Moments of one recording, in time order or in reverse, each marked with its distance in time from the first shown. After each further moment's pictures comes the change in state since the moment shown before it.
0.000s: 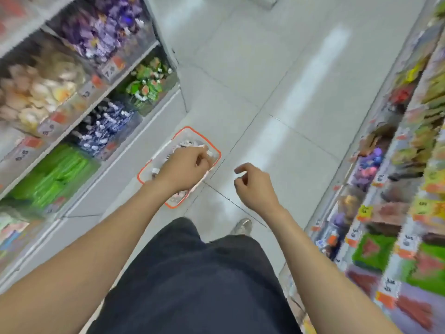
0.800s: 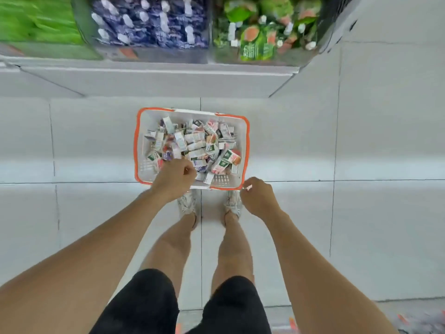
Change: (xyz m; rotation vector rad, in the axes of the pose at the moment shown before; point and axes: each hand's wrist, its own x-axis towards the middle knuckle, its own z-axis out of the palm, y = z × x) left_hand 0.253 -0.253 0.176 -0.656 0.250 -0.923; right_hand 0.493 0.061 0.200 -0.703 -0.783 -0.134
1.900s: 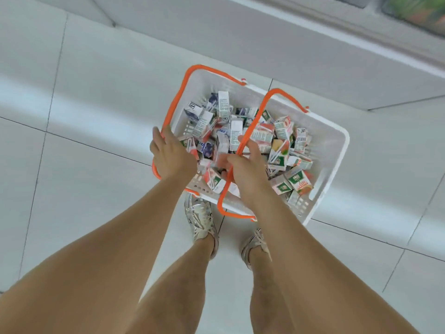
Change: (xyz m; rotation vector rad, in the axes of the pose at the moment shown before) left_hand 0.191 -0.226 0.060 -0.189 0.563 -0.606; right_hand 0.201 -0.140 0.207 0.715 -0.220 0.014
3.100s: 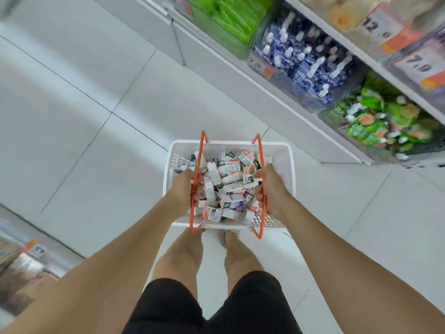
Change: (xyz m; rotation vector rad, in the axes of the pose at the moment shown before) left_hand -0.228 -0.050 -0.220 -1.215 -0.669 -0.412; right_hand -0.259 -0.120 -0.035 -0.430 0.009 0.201
